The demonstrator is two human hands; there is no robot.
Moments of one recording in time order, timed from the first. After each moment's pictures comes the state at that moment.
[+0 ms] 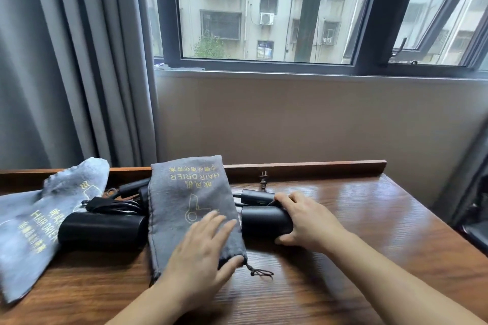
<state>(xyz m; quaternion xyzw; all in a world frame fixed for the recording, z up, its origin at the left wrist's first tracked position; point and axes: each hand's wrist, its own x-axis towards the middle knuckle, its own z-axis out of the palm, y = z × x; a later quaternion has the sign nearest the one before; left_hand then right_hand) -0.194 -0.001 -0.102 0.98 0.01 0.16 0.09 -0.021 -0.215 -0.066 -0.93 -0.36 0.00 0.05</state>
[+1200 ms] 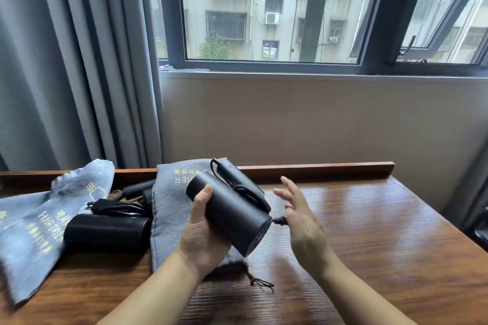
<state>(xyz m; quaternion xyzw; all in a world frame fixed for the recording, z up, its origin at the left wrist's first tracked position) -0.154 -0.015 -0.060 0.35 0.05 0.08 0.93 -0.081 -0.196 -0.063 -0.78 -0.28 -0.01 0.56</state>
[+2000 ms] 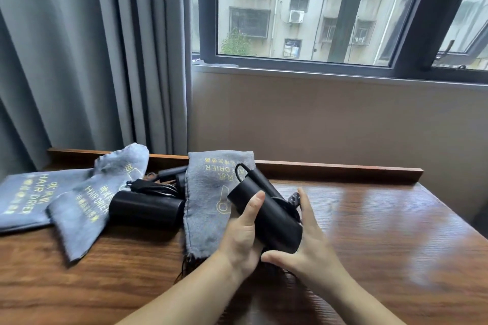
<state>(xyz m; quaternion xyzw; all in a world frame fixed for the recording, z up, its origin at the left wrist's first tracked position) -0.175 -0.047 -0.064 0.36 0.11 0.15 0.92 -0.123 -0.182 -0.079 -0.80 -0.33 0.09 0.49</state>
